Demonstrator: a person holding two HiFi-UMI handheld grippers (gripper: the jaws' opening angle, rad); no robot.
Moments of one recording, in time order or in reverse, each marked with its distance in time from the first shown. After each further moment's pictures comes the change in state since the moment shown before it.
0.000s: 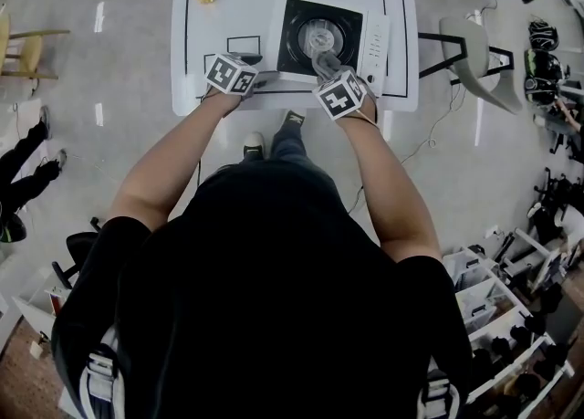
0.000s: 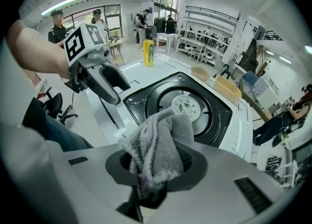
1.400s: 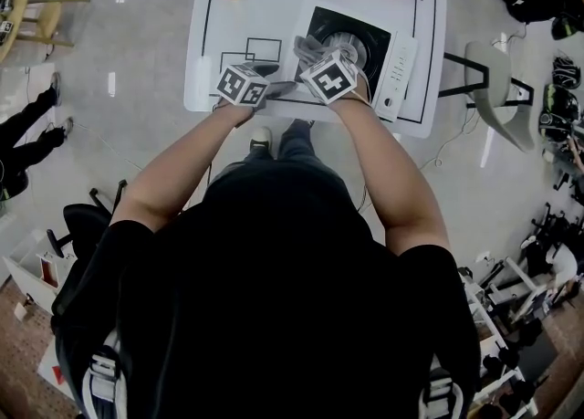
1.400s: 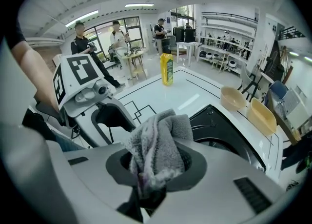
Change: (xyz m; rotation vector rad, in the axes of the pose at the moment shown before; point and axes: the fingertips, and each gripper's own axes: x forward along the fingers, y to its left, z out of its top) left arm 0.000 0.010 0.002 -0.139 -0.081 -0.008; right arm 0.038 0.020 0.121 -0.128 -0.125 0.235
